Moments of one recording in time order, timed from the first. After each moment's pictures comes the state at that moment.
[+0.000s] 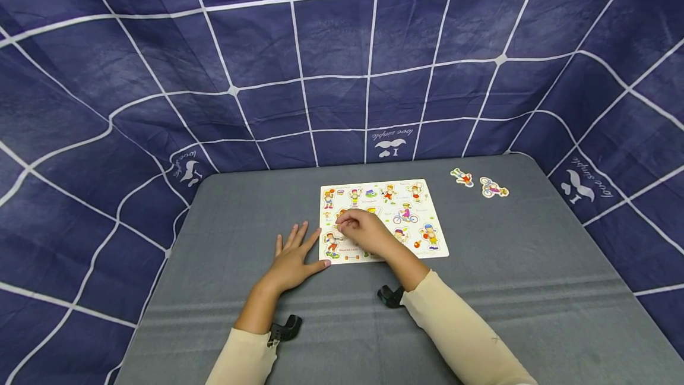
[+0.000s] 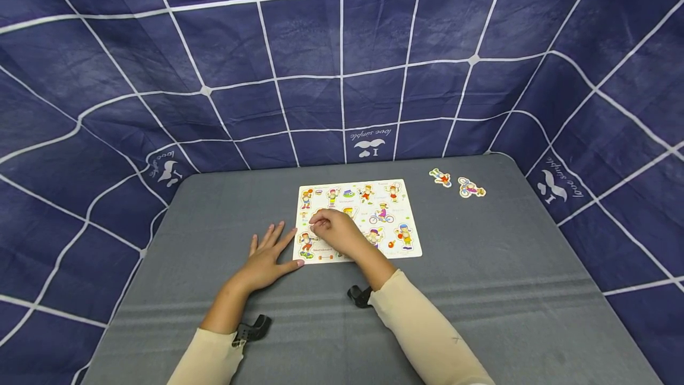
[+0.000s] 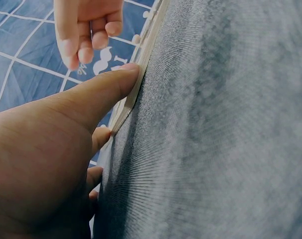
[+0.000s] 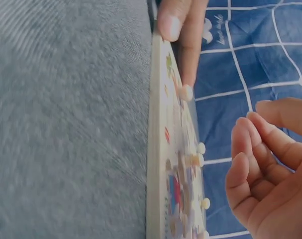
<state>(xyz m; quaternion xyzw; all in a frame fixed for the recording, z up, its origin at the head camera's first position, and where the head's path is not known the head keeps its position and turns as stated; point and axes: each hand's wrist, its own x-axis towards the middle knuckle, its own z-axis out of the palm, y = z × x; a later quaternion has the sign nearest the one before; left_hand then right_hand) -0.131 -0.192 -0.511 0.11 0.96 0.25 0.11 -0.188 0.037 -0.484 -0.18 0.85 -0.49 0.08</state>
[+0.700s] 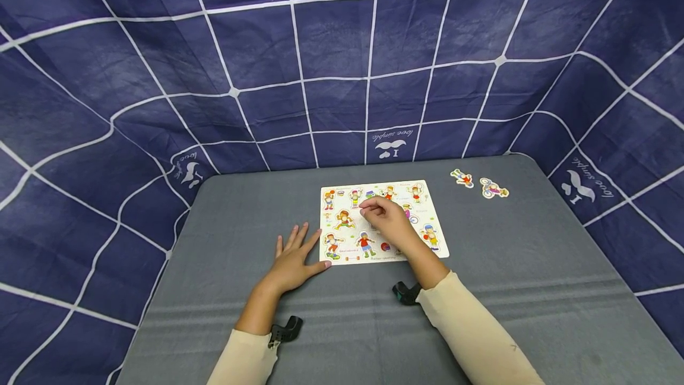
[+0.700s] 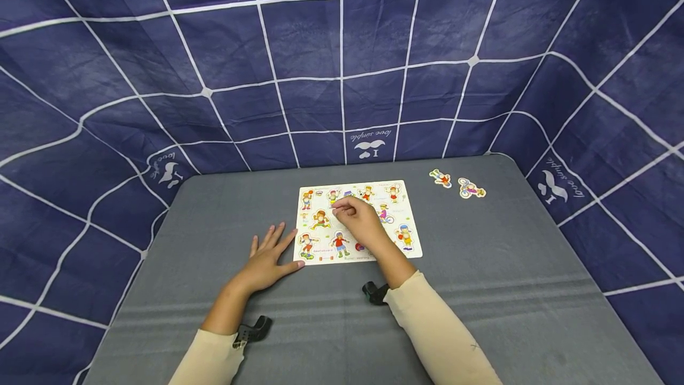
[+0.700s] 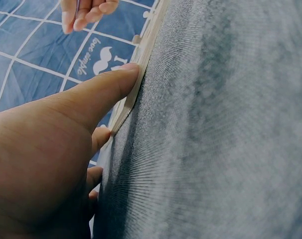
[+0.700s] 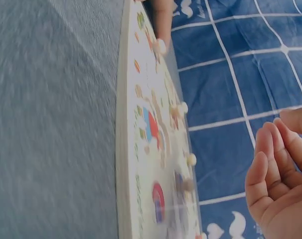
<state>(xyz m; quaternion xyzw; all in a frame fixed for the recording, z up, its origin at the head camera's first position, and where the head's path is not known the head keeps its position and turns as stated) -0.131 -0.192 -0.513 0.10 0.96 0.25 0.11 -0.194 0.078 -0.475 -0.12 0.82 -0.56 0.01</state>
